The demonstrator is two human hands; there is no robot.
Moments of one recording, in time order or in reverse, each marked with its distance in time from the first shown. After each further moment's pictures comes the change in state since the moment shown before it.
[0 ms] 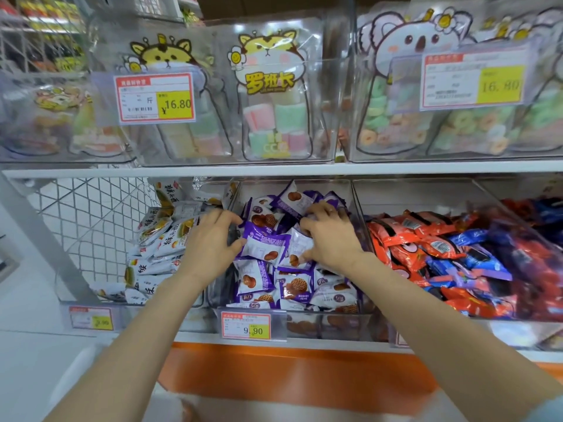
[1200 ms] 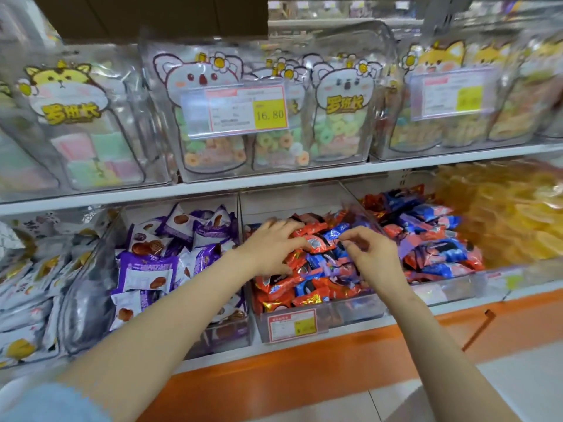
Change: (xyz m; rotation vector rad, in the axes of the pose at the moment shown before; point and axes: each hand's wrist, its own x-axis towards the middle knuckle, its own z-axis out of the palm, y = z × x) left_hand 0.046 0.233 0.087 0.301 -0.451 0.801; right_hand -0.176 0.165 -0.024 0.740 0.533 0.576
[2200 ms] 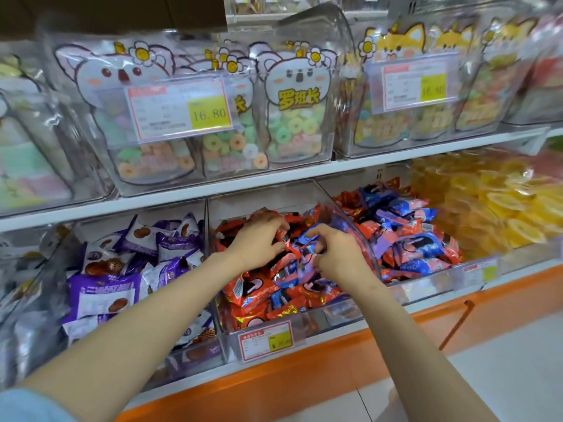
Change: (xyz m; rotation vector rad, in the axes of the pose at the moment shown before) left_hand 0.047 0.003 0.008 -0.382 0.238 -0.155; right_hand 0.026 0.006 0.012 -0.228 -0.221 0.082
